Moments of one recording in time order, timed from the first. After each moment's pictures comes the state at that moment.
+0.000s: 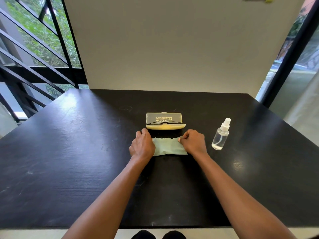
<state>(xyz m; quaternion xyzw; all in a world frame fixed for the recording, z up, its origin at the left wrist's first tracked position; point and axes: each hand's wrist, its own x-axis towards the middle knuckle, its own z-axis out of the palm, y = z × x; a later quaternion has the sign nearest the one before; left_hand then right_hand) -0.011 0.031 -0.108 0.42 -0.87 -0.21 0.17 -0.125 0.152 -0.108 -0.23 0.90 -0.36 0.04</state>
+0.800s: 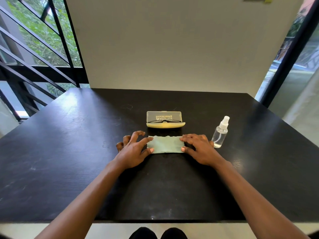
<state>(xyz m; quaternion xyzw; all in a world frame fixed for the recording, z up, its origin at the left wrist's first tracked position) 0.042 -0.002 -0.123 0.19 -0.96 -0.18 0.07 -0.129 0.204 -0.114 -0.47 0.87 -0.16 0.05</state>
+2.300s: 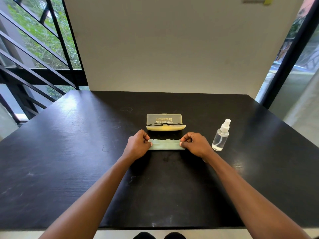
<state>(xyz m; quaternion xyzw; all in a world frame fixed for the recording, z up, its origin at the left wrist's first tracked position) 0.007 0.000 -0.105 0.30 -0.86 -0.38 0.17 -0.128 0.172 -0.096 -0.30 0.85 -0.39 0.18</state>
